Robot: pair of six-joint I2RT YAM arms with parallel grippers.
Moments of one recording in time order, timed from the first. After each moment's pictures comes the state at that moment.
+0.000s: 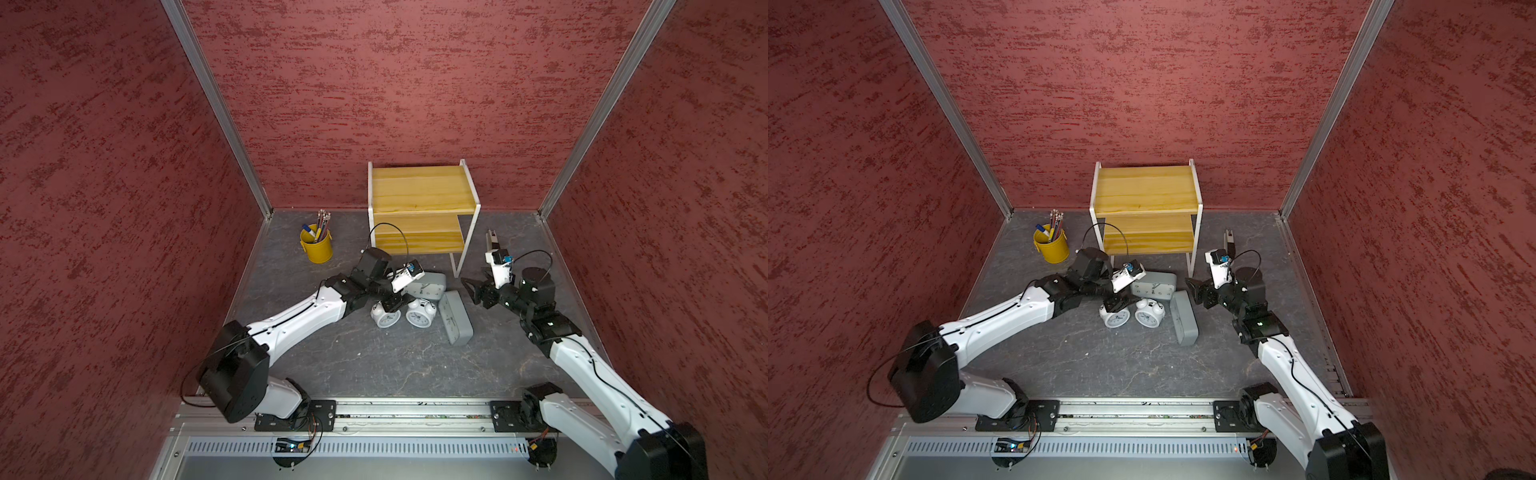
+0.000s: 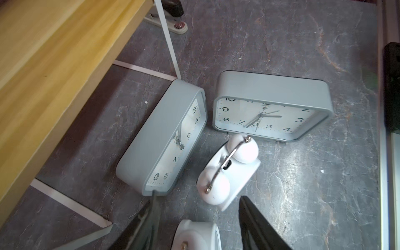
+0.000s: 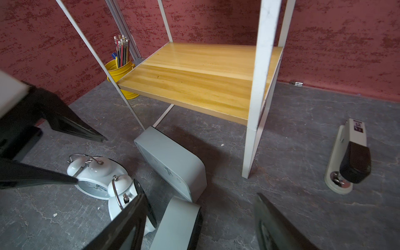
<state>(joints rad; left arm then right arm) -0.67 1.48 1.03 -0.31 0.30 0.41 0.24 0.92 0.57 -0.01 -0.38 0.04</state>
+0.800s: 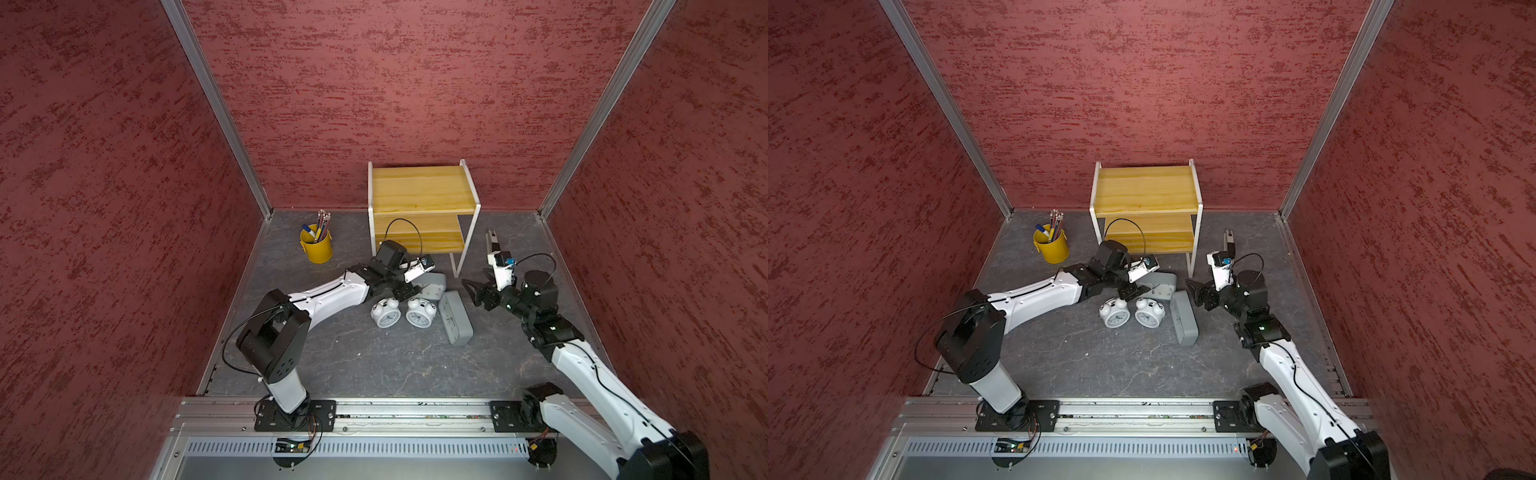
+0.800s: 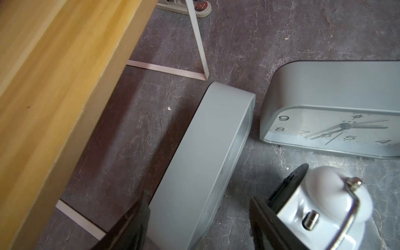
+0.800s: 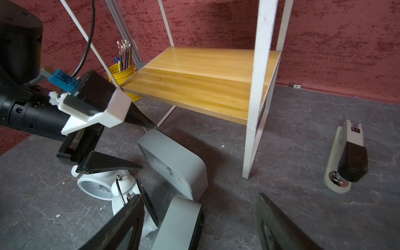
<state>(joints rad) -0.67 1.71 1.15 -0.22 0.19 0.51 0.24 0.89 0.55 -0.01 -0.38 0.05</state>
